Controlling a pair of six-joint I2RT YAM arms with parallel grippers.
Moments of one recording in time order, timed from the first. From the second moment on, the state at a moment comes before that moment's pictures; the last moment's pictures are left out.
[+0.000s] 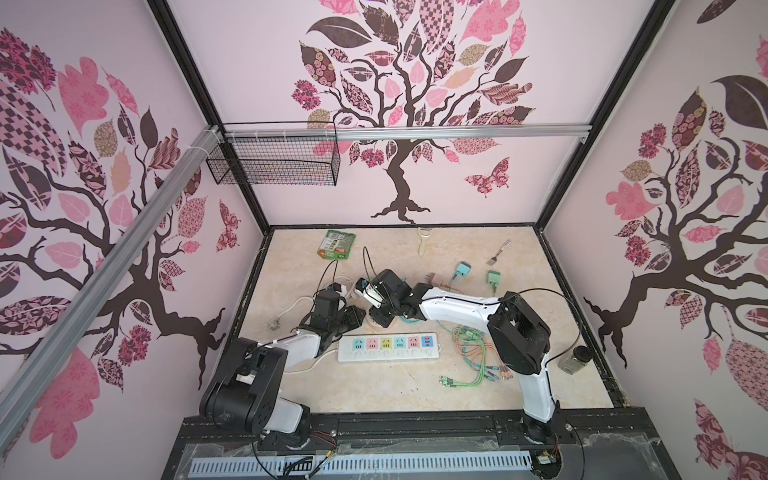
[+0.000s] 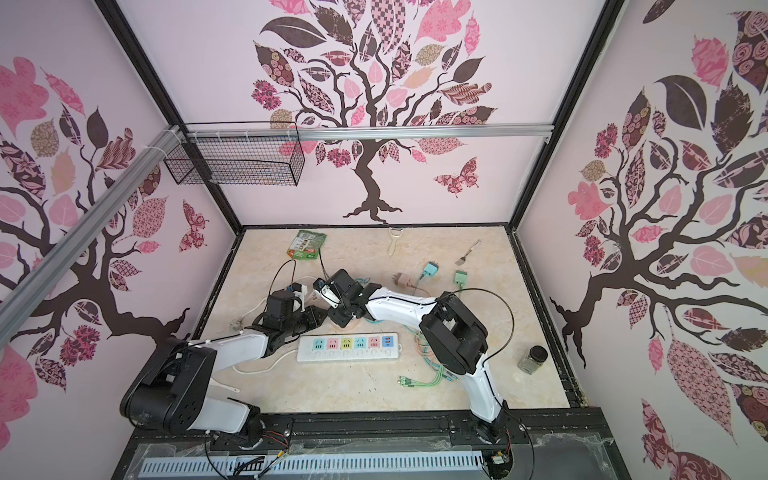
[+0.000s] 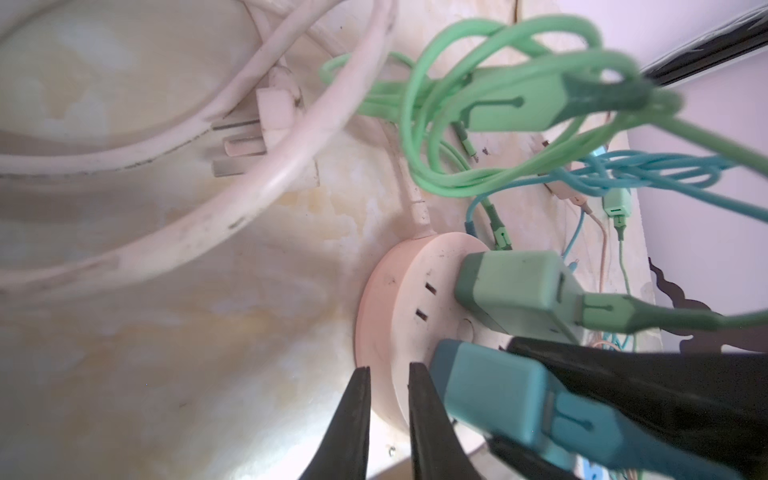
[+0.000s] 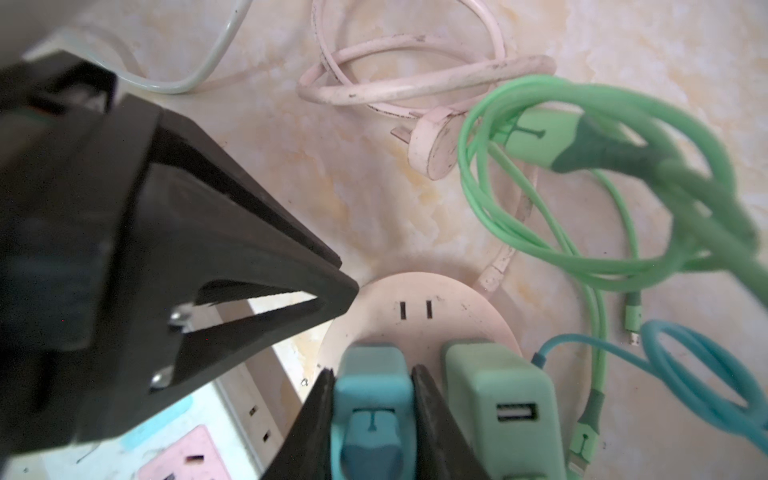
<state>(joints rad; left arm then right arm) -0.28 1.40 0.48 0.23 0.31 -0.63 0.90 2.04 1.48 -0.35 -0.04 -0.09</state>
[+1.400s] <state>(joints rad) -0.26 0.93 0.48 -0.23 0.20 -0.64 0.90 1.68 1.25 -0.51 -0.18 0.03</state>
